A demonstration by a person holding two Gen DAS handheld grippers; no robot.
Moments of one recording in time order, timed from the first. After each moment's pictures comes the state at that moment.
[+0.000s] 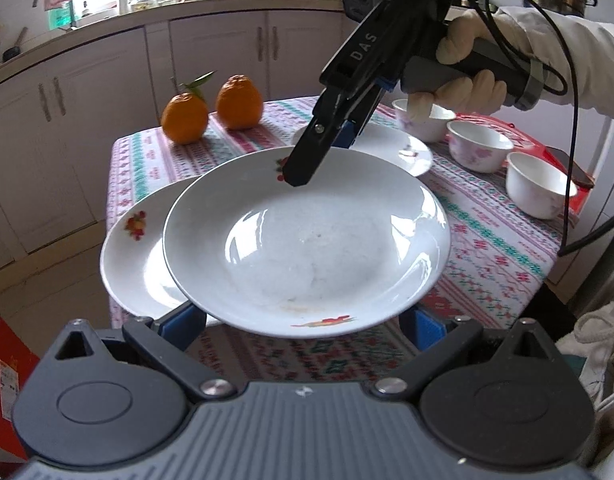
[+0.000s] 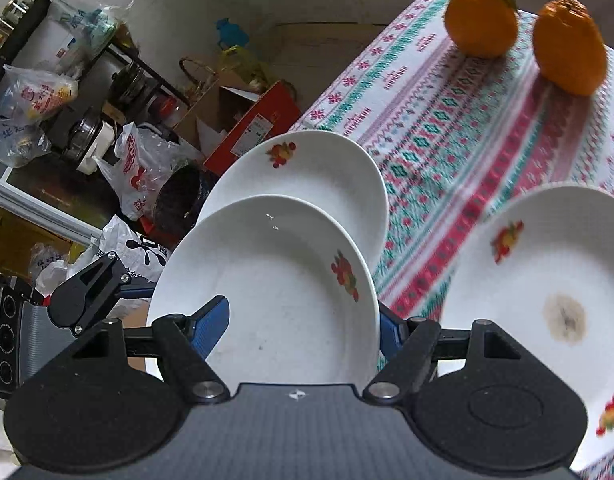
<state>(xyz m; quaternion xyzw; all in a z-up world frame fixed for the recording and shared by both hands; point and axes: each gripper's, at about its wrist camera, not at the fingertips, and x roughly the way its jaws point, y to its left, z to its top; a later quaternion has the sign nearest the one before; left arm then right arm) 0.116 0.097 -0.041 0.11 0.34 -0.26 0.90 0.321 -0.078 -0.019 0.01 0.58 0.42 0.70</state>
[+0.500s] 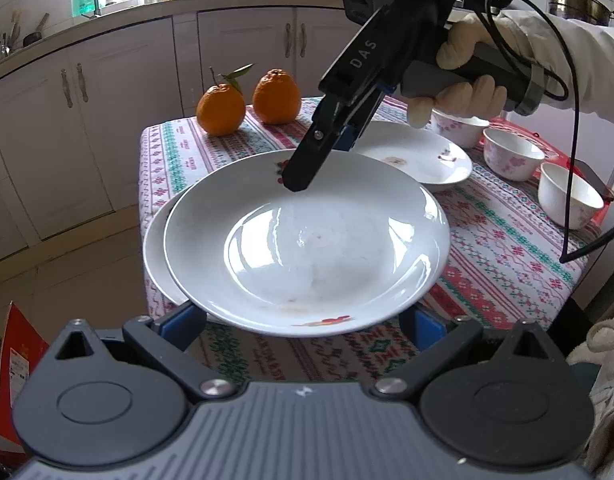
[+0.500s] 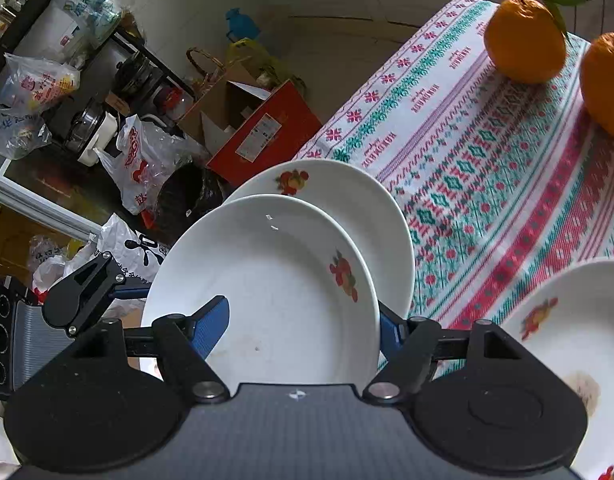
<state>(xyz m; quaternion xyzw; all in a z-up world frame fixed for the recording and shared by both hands) 0.135 0.124 -0.044 0.09 0.35 -0.23 0.90 0.349 -0.037 -0.024 -0.01 0.58 0.43 0.69</state>
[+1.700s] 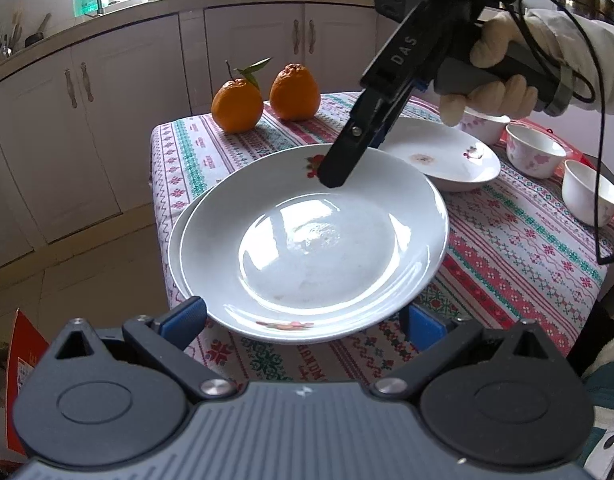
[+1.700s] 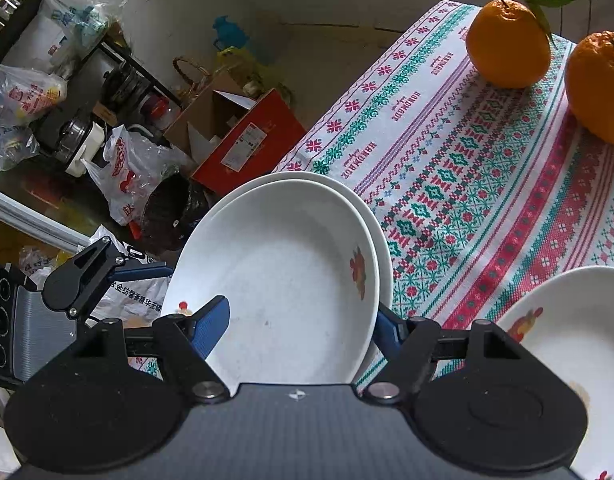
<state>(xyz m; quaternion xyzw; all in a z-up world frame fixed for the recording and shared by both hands) 0.159 0.137 -0.053 0.10 0.35 -0.23 0.90 0.353 -0.042 -0.026 0.00 0.58 0.41 0.70</state>
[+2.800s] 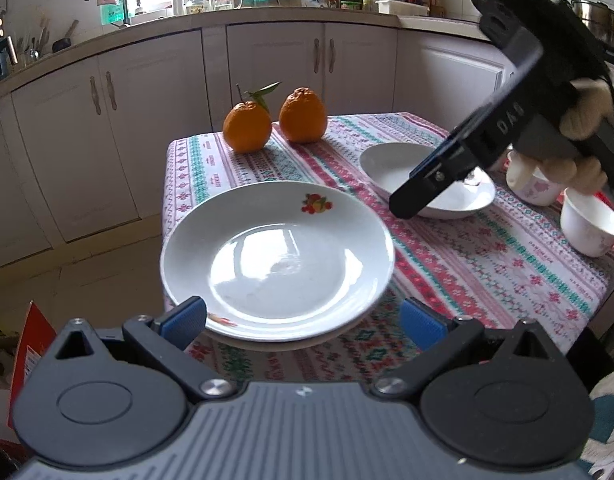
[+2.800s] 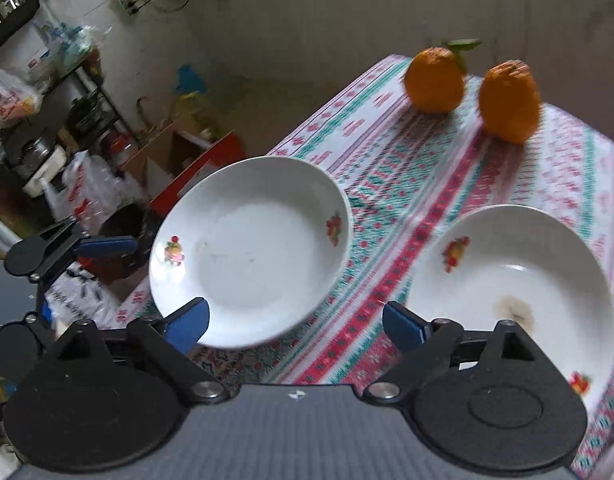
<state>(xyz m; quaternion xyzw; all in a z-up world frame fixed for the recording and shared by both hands) 0.131 0.115 -0.037 0.08 0.33 -0.19 0.92 0.259 -0.088 -0.004 -0.03 0.48 0.34 0.81</state>
